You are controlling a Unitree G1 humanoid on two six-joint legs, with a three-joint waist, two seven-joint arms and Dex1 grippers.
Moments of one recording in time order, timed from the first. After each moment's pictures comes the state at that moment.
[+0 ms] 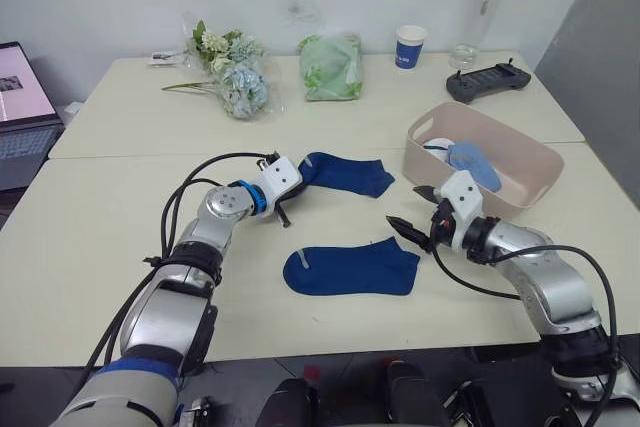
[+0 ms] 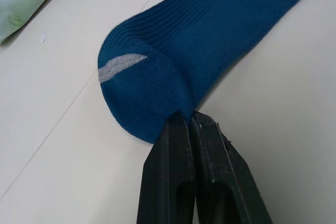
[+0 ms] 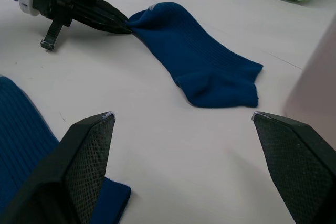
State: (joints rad) left arm -0.77 0.43 -0.16 0.87 0.13 -0.27 -0.75; right arm -0.35 -0.51 0.12 -0.18 0.25 0.50 0.65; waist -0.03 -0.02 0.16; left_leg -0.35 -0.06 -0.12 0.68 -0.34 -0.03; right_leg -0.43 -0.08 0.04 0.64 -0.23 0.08
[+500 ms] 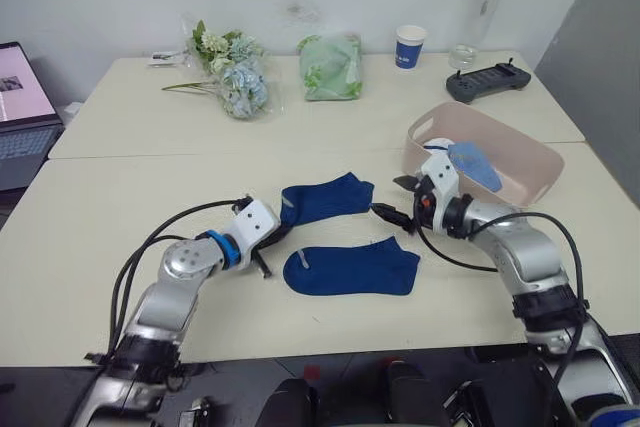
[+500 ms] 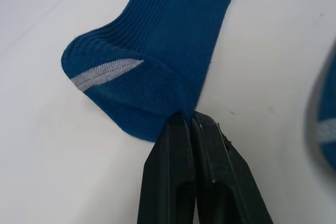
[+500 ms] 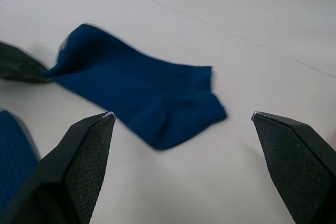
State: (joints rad) left arm -0.19 0.57 -0.06 -0.06 -0.02 0.23 -0.78; right arm -0.58 -0.42 0.13 0.12 0.29 0.53 0.73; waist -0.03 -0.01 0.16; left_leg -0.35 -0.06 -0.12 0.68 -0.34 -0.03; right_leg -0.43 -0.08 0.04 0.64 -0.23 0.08
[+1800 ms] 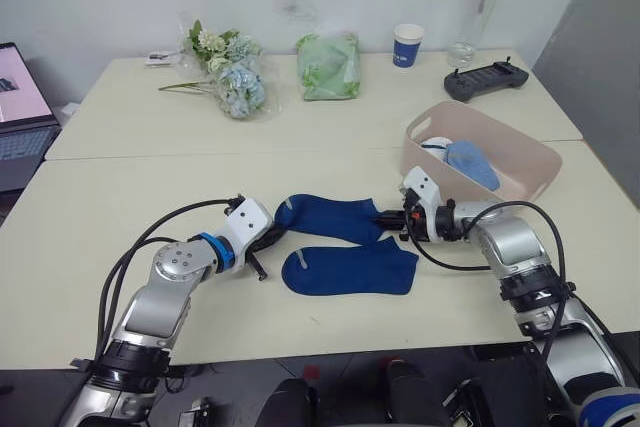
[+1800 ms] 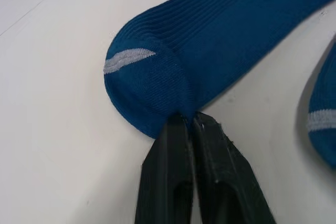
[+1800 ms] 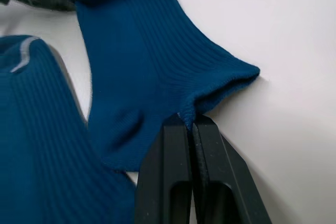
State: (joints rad) left arm -0.22 0.59 -0.08 -0.08 -0.08 0.34 -0.77; right arm -0.61 -0.42 0.19 0.20 0.18 0.64 0.94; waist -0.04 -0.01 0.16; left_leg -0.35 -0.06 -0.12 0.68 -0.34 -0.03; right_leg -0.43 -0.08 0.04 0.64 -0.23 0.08
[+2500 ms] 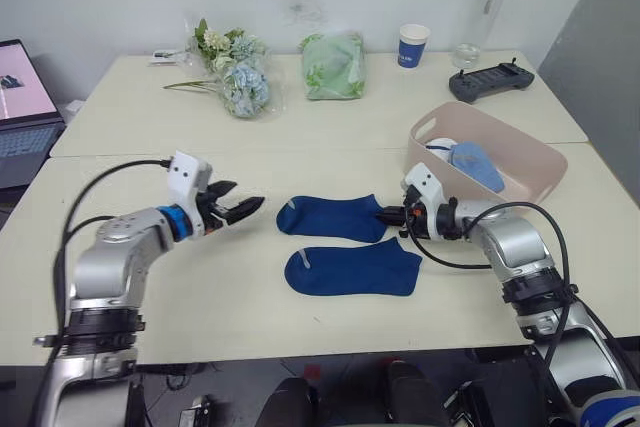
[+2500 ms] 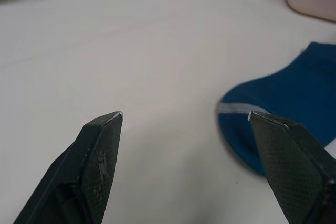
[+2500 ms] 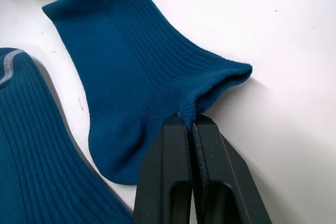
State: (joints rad) left arm -0.39 0.58 0.11 0.10 -0.33 0.58 -0.79; right arm -0.61 -0.42 0.18 0.18 0.18 0.65 0.90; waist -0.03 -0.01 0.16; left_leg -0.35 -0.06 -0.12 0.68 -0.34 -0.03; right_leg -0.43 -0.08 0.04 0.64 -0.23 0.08
